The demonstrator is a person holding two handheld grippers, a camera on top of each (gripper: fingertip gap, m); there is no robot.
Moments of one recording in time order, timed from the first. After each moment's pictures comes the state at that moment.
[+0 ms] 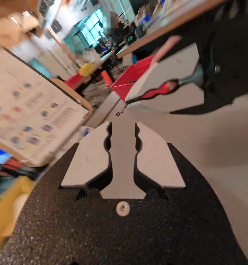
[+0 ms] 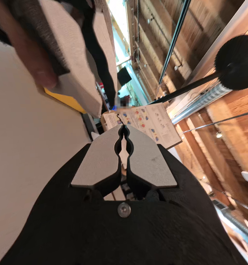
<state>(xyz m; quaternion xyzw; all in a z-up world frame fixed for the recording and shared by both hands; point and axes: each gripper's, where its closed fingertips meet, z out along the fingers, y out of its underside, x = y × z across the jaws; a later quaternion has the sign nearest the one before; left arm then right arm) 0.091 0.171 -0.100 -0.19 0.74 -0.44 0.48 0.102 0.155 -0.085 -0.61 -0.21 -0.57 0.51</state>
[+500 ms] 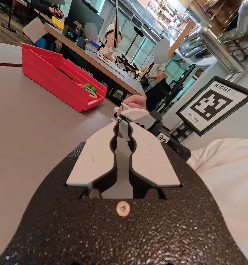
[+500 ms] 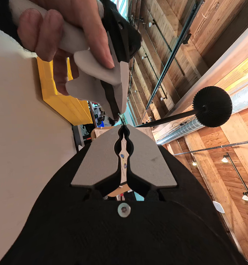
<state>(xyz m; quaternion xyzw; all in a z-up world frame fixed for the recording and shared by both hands) 0.060 0.167 -0.089 -0.36 0.60 -0.71 -0.03 0.071 0.170 -0.084 -0.53 -0.30 -0.61 0.51</state>
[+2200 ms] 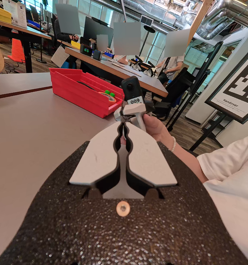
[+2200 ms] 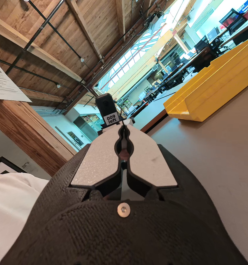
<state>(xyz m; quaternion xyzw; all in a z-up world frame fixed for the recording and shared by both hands) 0.077 0.176 -0.108 -0.33 0.63 -0.70 0.08 0.093 0.168 -0.100 -0.56 0.19 0.36 0.72</state>
